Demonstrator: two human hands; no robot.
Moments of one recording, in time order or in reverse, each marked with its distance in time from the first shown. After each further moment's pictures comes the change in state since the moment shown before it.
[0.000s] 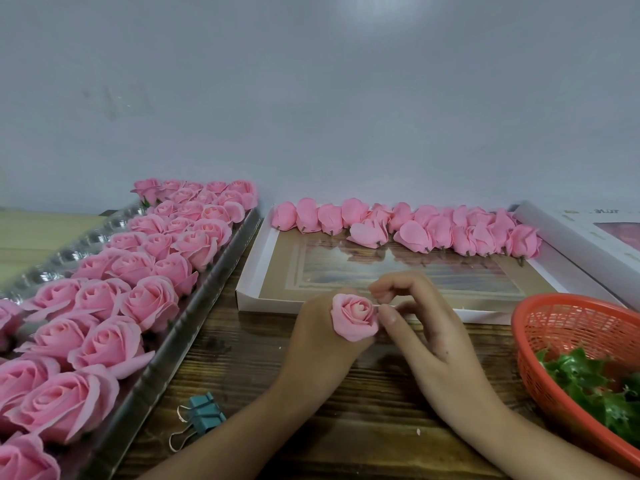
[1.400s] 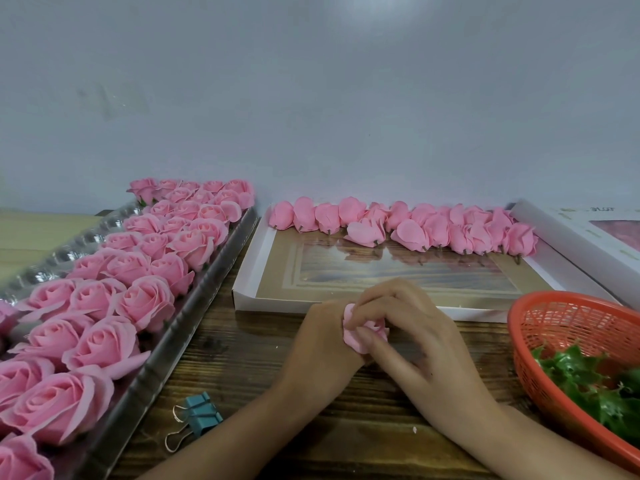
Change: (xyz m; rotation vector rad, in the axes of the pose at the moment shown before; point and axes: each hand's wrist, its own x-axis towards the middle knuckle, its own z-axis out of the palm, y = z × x) left_hand 0.002 -0.026 0.014 0.046 -0.122 0.086; right_hand 0.000 -0.007 0.000 -0.259 -0.081 -0.250
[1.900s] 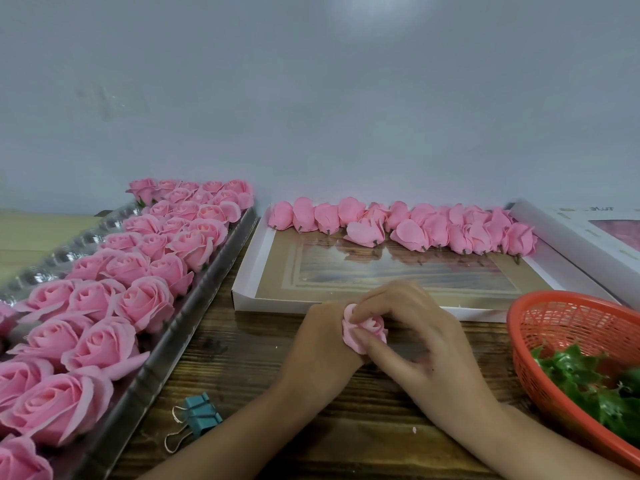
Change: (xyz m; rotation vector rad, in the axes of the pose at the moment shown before) left_hand 0.004 -0.011 0.004 -0.191 -0.106 -0.194; right_hand 0.000 0.000 -0.002 0.018 0.035 0.004
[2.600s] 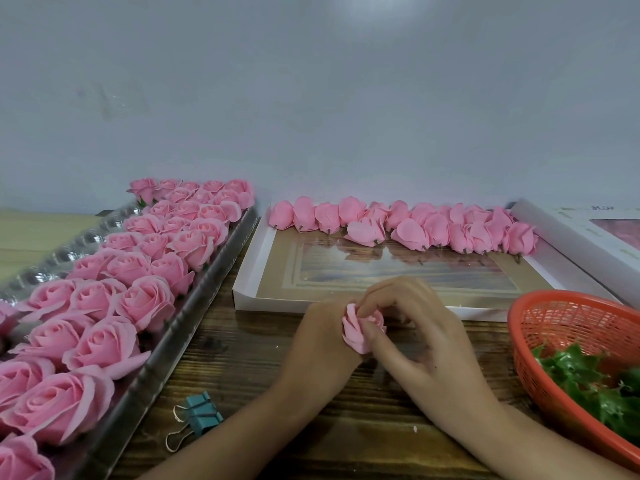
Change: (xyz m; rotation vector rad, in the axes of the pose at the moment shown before) left_hand -0.010 0.016 -0.006 0.022 0.110 0.050; right_hand 0.000 -0.003 0.000 -0.031 0.023 0.035
